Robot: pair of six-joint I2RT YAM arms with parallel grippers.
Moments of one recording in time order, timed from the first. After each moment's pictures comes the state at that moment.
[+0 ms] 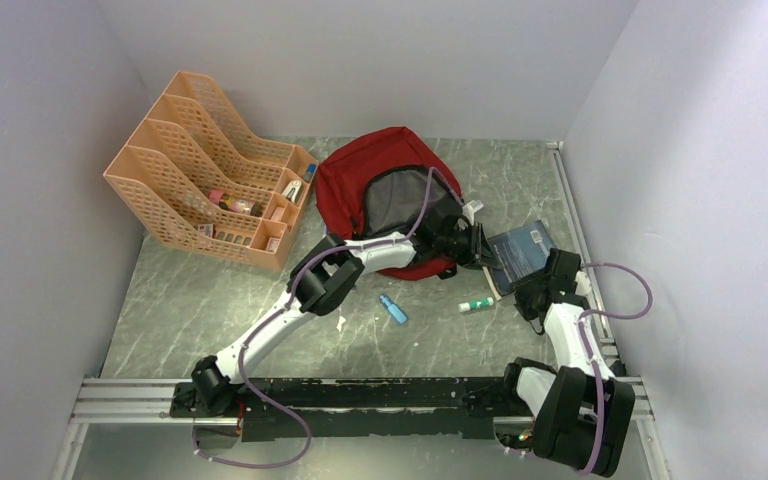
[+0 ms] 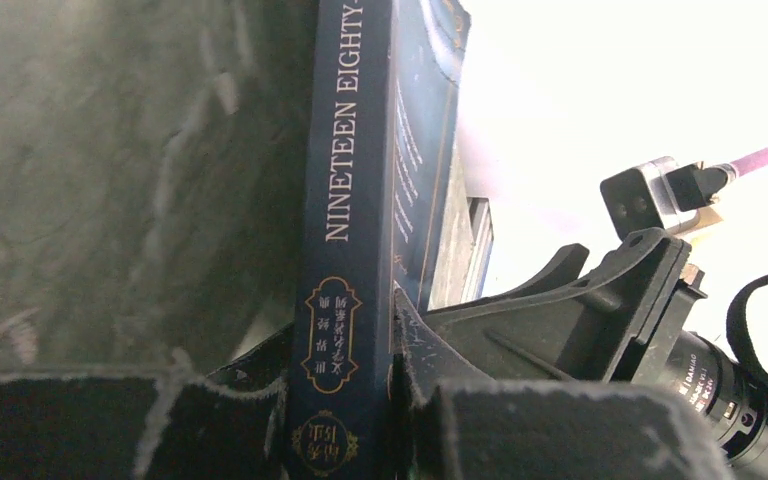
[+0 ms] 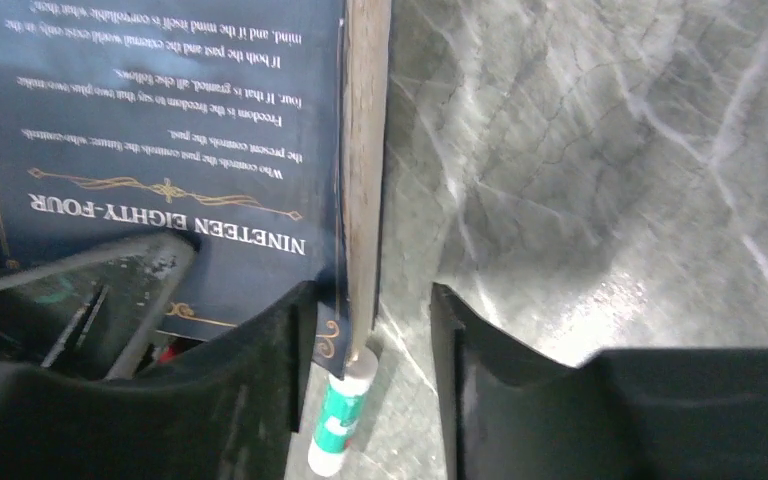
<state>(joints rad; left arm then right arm) -0.94 2.72 2.11 0.23 0.61 -1.09 -0.29 1.01 0.40 -0.36 -0.02 0.86</state>
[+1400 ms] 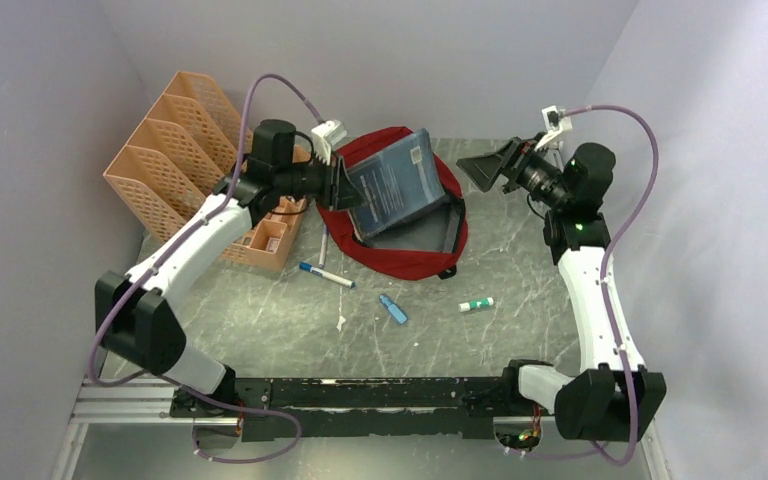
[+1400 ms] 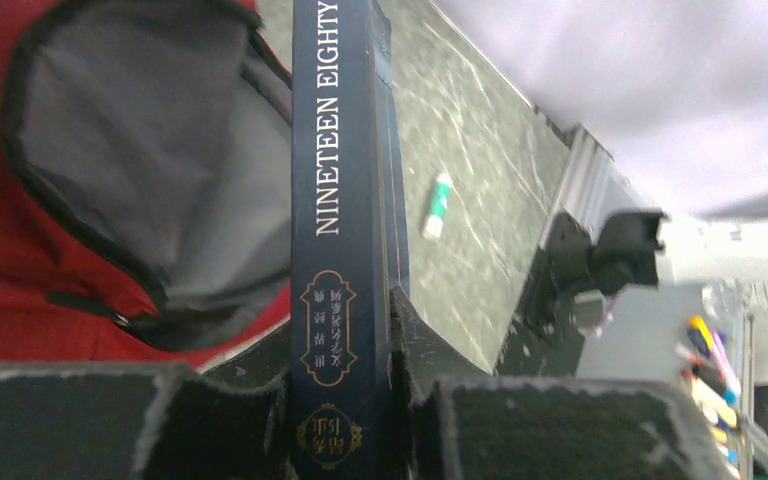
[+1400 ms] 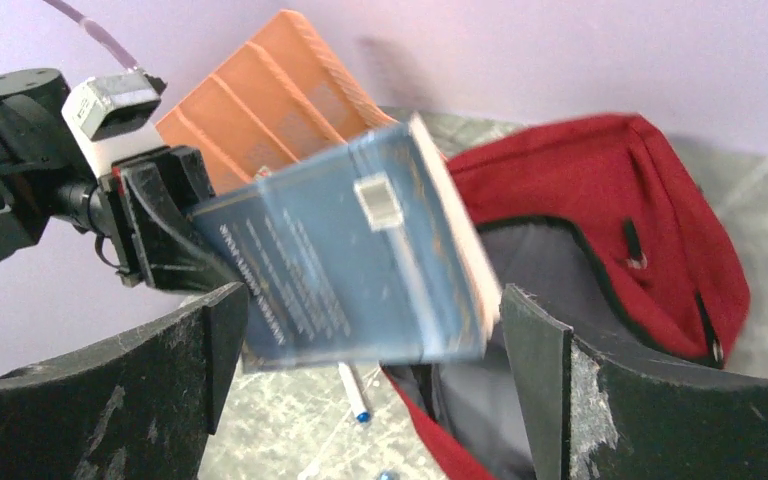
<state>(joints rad) -0.45 1.55 1.38 -0.26 0.72 -0.25 -0.06 1.12 1.07 0.01 -0.77 0.49</state>
